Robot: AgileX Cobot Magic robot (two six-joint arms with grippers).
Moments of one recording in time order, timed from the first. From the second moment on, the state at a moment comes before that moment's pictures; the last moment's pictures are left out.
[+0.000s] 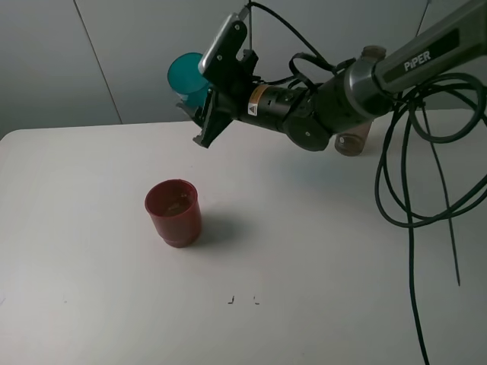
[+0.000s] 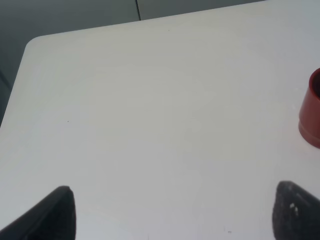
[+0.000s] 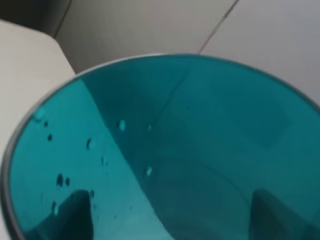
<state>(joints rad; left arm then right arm) -0.11 0.00 -0.51 0.09 1.08 0.01 0.59 2.14 -1.22 -0.42 -0.70 -0.18</state>
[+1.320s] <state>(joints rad) -0.11 0.00 -0.51 0.09 1.08 0.01 0.33 2.16 -0.76 -0.34 -0.95 0.07</state>
